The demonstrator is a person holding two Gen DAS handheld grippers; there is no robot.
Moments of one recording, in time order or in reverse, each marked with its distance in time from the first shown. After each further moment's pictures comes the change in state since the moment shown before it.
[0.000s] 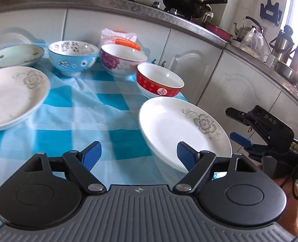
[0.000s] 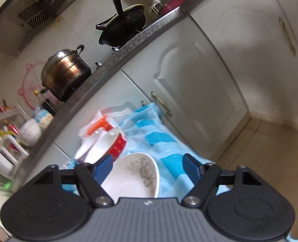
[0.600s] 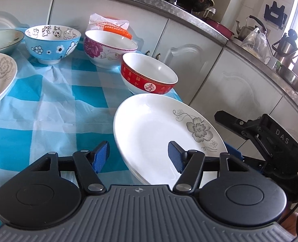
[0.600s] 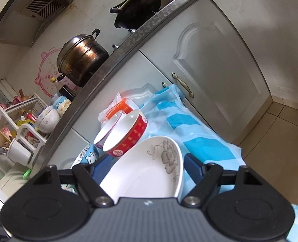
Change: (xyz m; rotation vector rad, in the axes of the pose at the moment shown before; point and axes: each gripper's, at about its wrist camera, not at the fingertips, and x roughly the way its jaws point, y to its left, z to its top) left arm 0.049 -0.019 0.008 -0.050 0.038 -0.042; right arm 0.016 0.004 -0.001 -0.003 0.108 0.113
